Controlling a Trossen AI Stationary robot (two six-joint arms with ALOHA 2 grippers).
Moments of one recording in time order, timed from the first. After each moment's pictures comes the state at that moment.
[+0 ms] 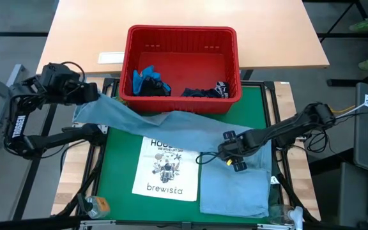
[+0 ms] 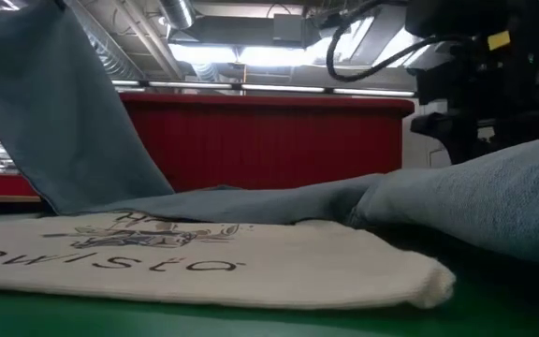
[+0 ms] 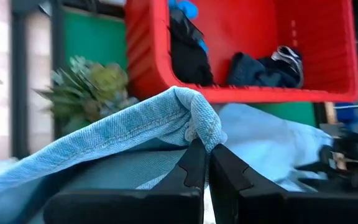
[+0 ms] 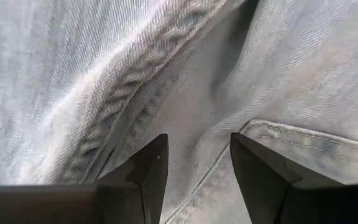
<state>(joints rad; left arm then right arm) 0.81 0.77 1.51 -1.57 0.05 -0.86 0.29 1.48 0.86 -0.76 0.06 -0.01</state>
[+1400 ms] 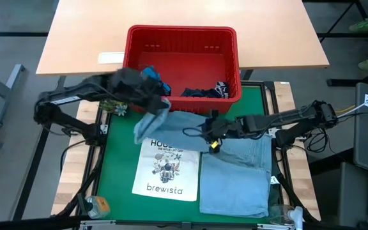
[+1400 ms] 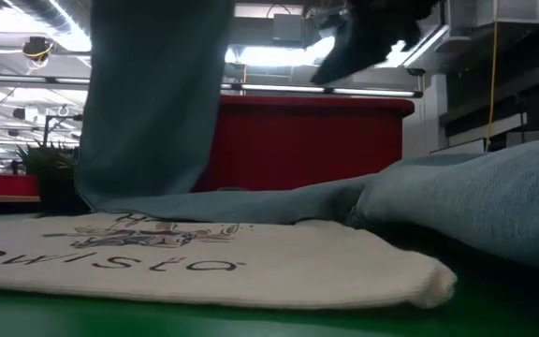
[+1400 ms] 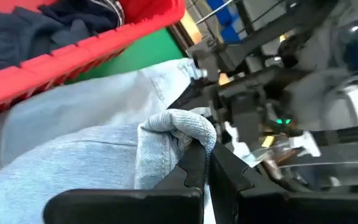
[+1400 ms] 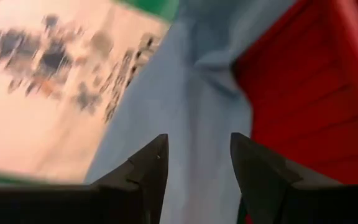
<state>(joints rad) 0.17 1.28 1.50 -0.78 0.07 -0.92 0.14 1.44 1.08 -0.35 0.30 -0.24</state>
